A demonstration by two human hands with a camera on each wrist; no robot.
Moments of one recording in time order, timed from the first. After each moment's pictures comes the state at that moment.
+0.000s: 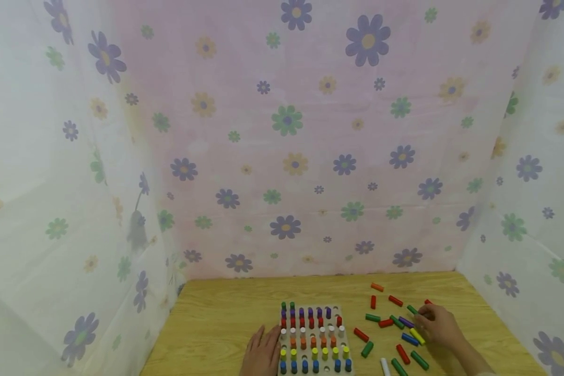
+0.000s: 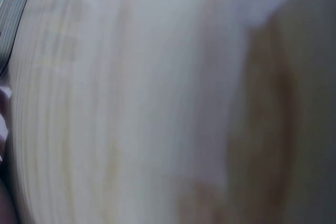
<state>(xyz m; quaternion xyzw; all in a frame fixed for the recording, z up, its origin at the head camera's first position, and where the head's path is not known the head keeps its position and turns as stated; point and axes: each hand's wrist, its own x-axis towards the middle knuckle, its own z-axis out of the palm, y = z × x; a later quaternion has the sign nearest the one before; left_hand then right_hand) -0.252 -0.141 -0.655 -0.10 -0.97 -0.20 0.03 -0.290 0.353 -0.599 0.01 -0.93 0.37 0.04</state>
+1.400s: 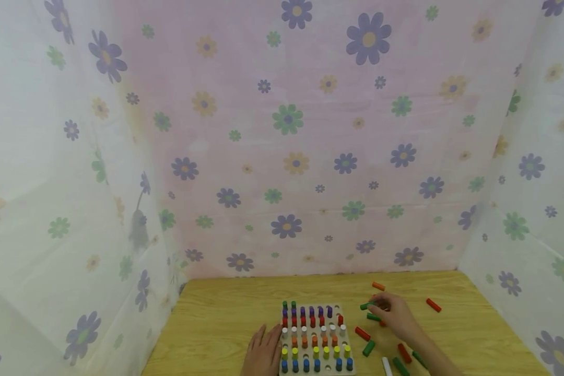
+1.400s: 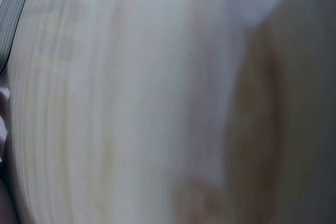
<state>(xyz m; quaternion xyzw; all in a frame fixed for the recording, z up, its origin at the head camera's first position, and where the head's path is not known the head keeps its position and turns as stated) -0.254 -0.140 -0.659 -0.09 -0.98 -0.20 0.04 -0.288 0.237 -0.559 0.09 -0.86 0.51 0.02</state>
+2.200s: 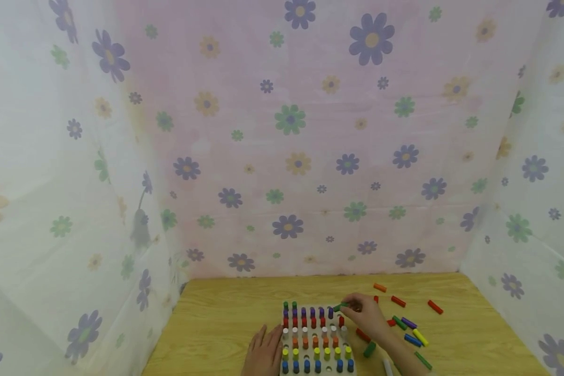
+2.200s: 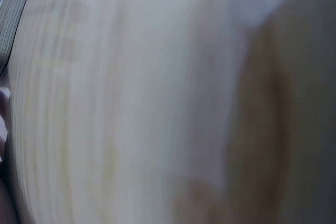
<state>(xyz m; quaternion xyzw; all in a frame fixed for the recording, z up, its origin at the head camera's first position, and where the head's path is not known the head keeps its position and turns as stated) -0.252 -0.140 -0.657 -0.10 -0.97 -0.20 0.05 -0.297 0.169 -0.562 0.12 -0.83 0.54 0.01</state>
